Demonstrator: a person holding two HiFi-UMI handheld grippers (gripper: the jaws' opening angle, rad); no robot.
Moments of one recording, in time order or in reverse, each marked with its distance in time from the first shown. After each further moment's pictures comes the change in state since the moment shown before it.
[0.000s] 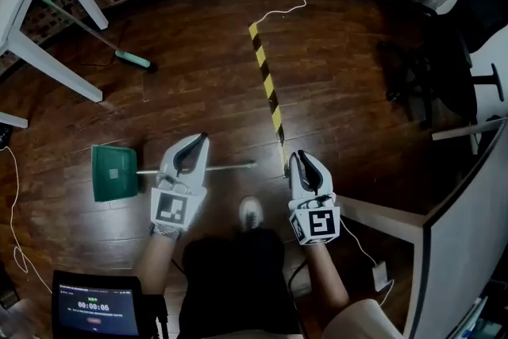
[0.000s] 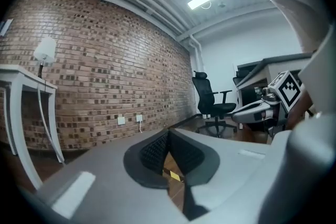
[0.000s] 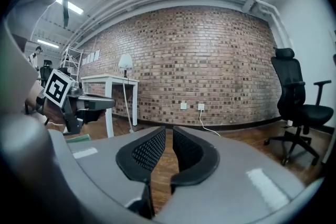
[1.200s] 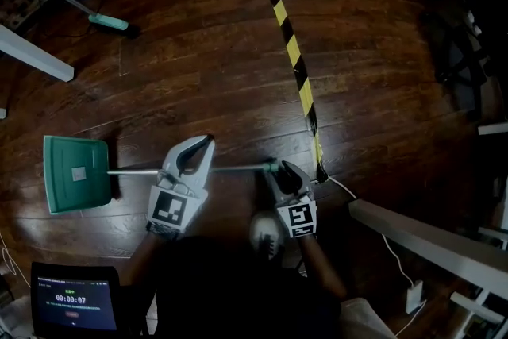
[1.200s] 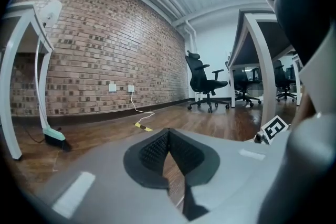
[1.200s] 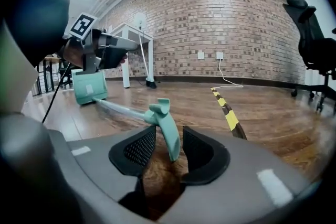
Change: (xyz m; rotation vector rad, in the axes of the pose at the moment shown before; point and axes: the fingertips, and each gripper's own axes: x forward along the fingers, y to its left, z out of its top) left arm 0.048 -0.027 -0.317 -0.002 0.121 -0.077; right arm 0.090 0.036 -0.458 -0.013 0.226 0.185
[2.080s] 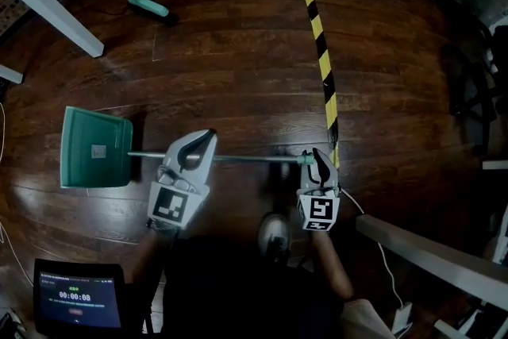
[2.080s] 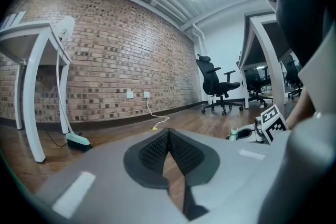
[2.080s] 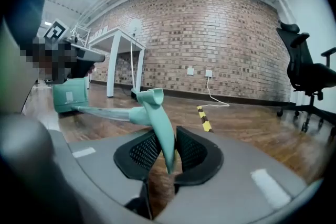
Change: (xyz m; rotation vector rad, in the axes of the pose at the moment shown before) left arm -0.056 0.051 0.017 -0.009 -0.052 0.155; right arm 0.012 -0.033 0.082 -0.039 -0.130 -0.171
